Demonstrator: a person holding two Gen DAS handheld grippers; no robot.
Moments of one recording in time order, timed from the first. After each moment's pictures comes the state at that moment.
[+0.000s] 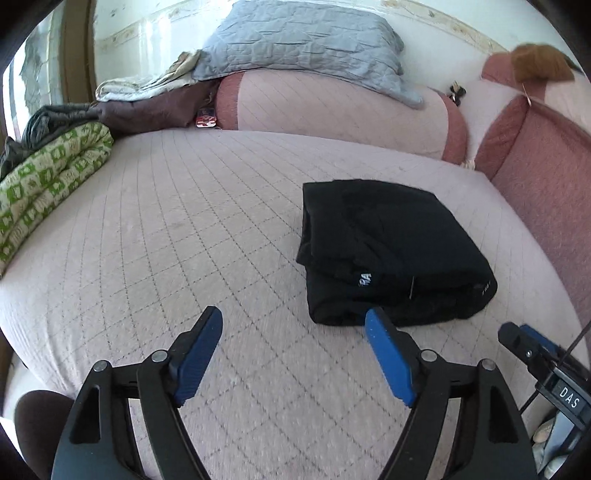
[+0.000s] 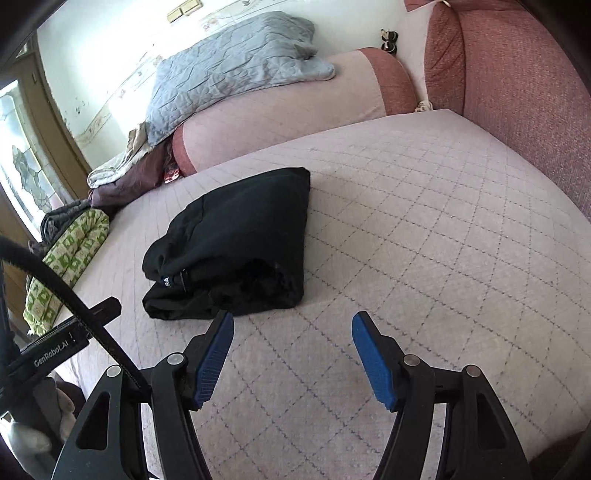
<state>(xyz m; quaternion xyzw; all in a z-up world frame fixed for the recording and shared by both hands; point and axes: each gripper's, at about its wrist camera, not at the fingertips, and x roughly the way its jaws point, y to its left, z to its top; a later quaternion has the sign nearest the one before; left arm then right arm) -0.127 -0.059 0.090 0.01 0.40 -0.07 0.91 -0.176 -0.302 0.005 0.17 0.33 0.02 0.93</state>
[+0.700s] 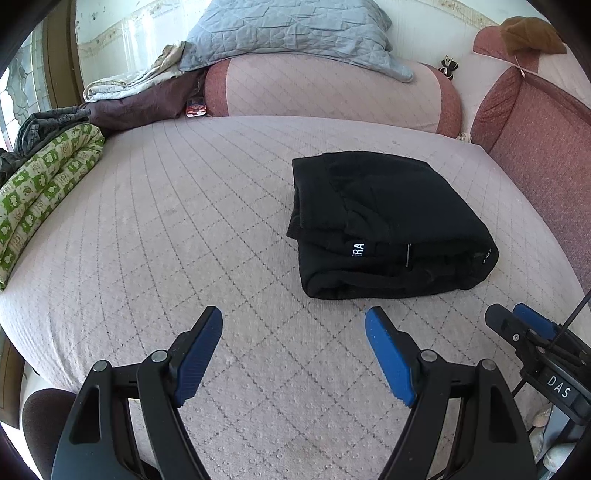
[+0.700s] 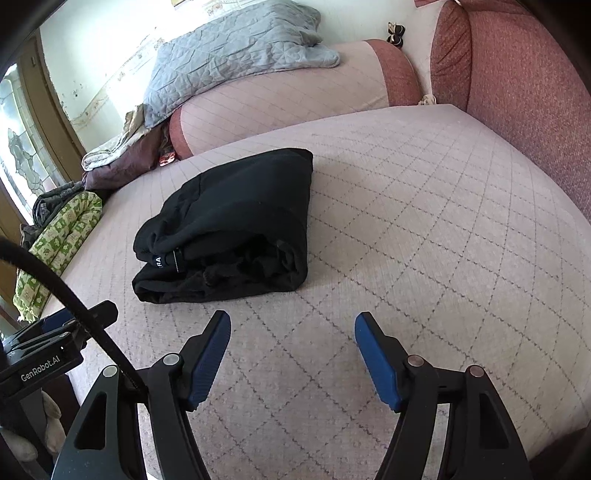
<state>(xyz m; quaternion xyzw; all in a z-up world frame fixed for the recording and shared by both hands) -0.132 -0.071 0.082 0.04 0.43 -0.08 0.90 -0.176 -0.285 -0.006 0.15 0.35 0.00 0.92</state>
